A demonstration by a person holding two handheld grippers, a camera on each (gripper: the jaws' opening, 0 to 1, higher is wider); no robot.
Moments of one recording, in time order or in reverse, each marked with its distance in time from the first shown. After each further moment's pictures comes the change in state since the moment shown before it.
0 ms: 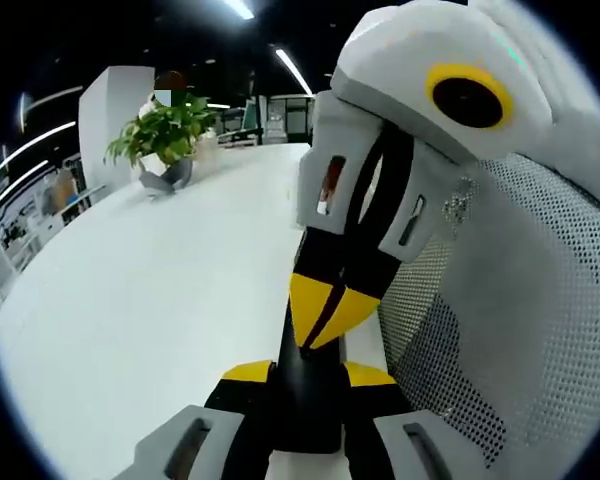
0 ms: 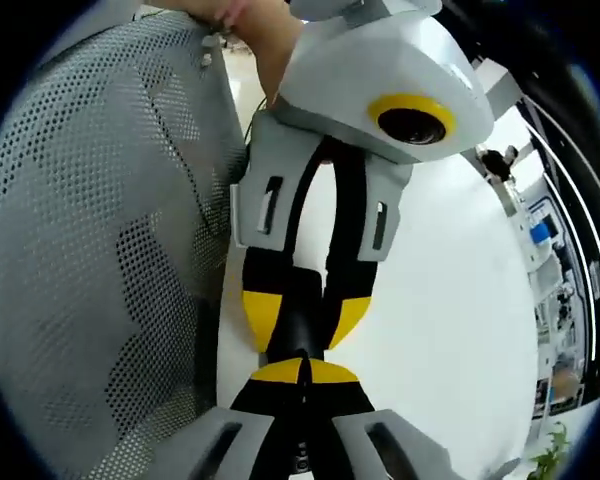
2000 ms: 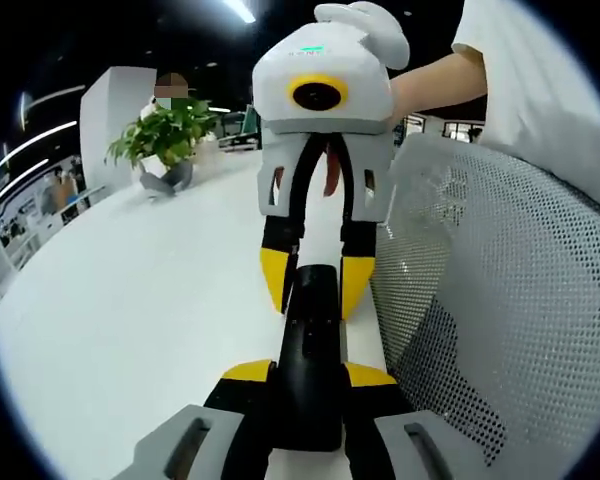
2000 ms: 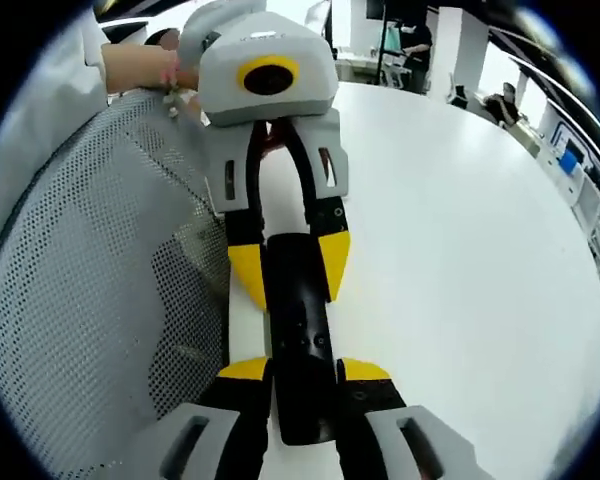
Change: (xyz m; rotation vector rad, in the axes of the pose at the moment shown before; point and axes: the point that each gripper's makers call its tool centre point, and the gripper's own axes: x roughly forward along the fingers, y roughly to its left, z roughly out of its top) left arm -0.001 0.000 0.001 -0.011 -0.027 -0.009; right arm -0.010 0.003 -0.041 0.199 -0.067 0.271
